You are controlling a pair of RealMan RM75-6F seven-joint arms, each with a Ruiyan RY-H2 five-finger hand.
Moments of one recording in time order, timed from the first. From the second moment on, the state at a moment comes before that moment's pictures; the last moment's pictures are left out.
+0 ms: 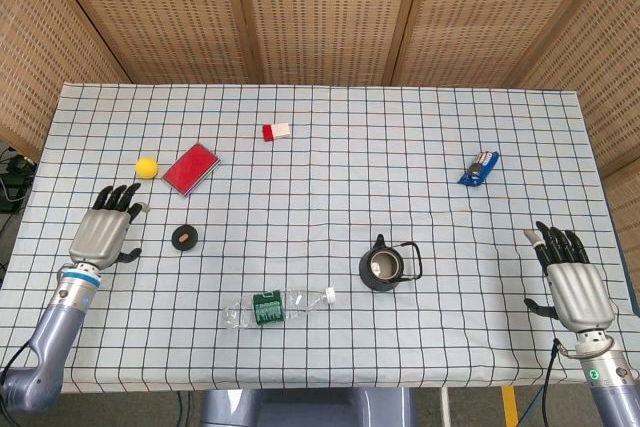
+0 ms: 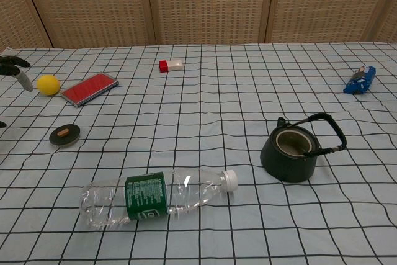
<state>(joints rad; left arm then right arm) -0.47 -1.31 -0.15 -1.51 1.13 1.02 0.39 0.18 -1.14 0.05 -1.55 -1.45 1.33 -0.07</state>
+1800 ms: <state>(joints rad) -0.71 -1.51 -0.08 -1.39 0.84 0.91 0.64 0.17 -1.11 0.07 -1.57 -1.46 1.36 0.00</state>
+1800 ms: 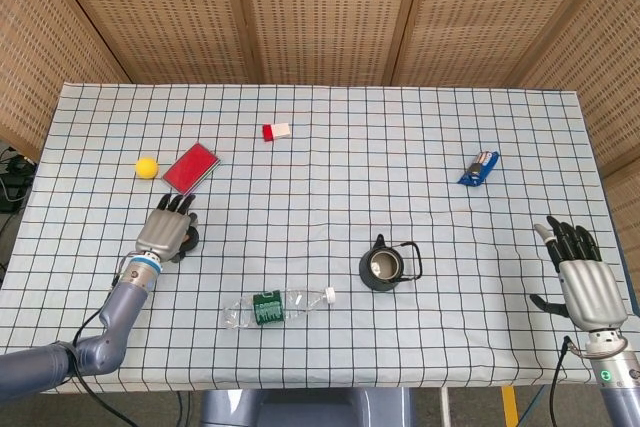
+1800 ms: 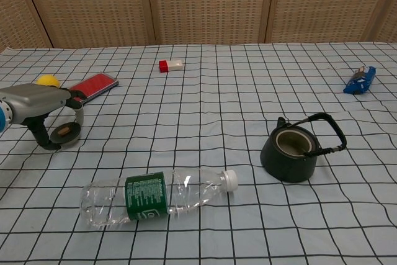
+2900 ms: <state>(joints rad) -1.13 -1.82 -0.28 -1.24 0.59 0.90 0.95 0.17 -1.08 0.09 -1.54 -1.43 1.33 0.11</state>
